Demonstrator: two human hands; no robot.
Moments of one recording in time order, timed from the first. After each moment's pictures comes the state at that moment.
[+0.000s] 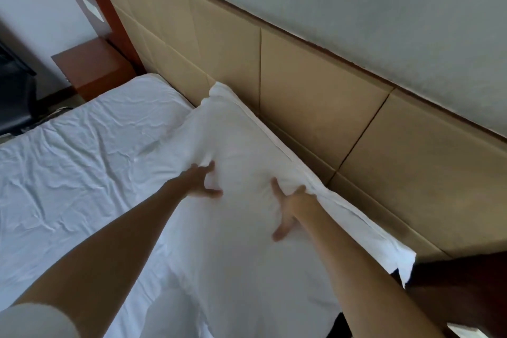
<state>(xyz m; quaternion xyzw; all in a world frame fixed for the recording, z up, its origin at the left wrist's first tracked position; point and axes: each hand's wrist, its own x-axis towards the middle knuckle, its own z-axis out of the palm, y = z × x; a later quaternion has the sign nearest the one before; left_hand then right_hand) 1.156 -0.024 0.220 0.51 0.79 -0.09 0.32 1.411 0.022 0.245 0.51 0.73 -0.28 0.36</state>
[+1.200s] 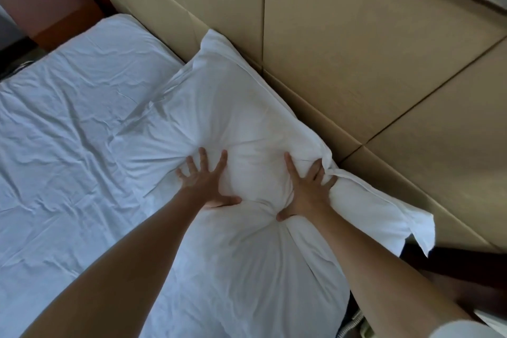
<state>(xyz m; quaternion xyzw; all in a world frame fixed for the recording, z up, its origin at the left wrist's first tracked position) 1.173 0.000 0.092 0.52 0.77 -0.21 0.30 1.420 0.066 0.074 0.56 0.77 -0.23 0.19</state>
